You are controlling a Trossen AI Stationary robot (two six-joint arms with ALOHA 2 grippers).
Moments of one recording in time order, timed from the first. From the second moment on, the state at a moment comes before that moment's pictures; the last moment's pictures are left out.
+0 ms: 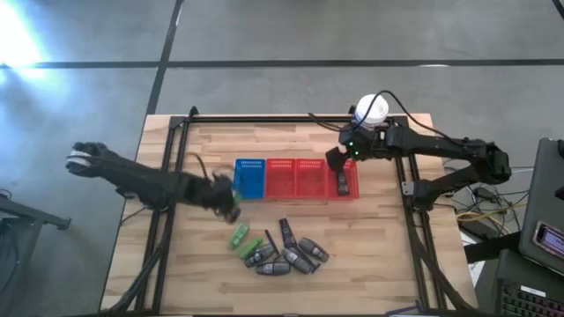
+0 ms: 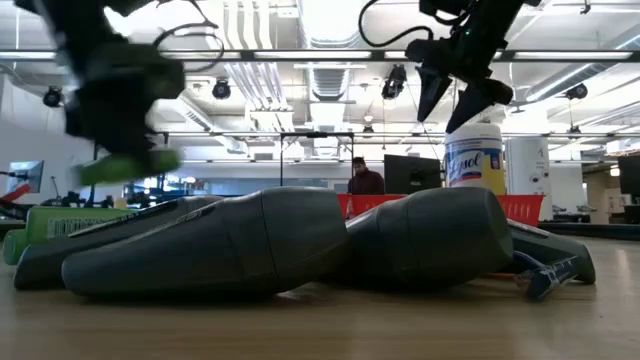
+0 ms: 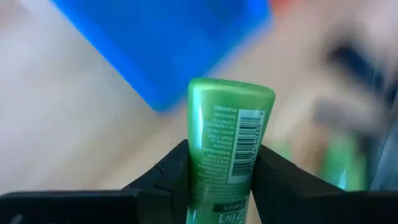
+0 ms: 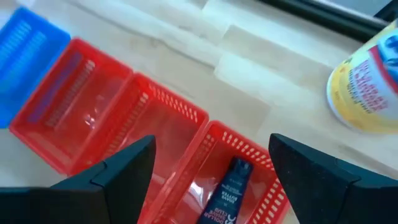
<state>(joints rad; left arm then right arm) -0.20 1.15 0.74 -0.68 -0.27 -1.05 -0.27 1.29 1.09 -0.82 0.27 0.76</state>
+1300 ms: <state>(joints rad) 0.21 1.06 0.71 -0.53 0.18 -0.90 -0.31 1.34 1.09 -0.78 0.30 0.74</state>
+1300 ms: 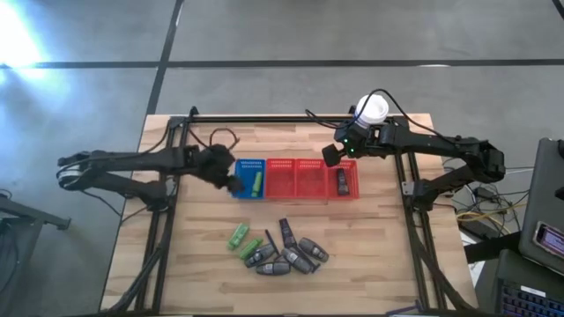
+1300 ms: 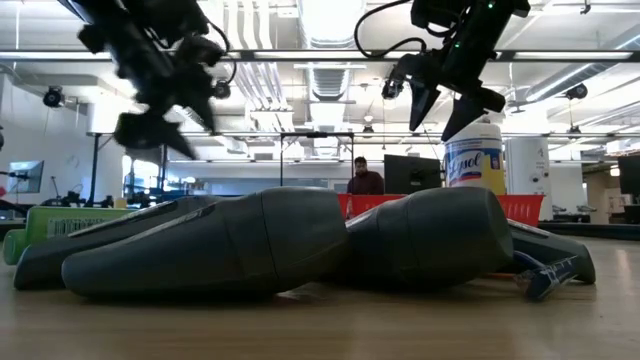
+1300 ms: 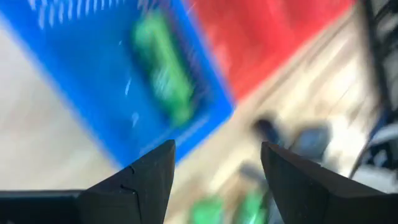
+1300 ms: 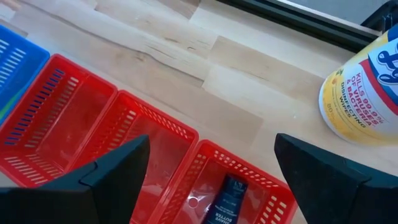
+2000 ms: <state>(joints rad) -0.22 1.08 0.71 -0.75 -0.02 -1.18 -0.30 1.34 1.09 -1.01 0.25 0.87</state>
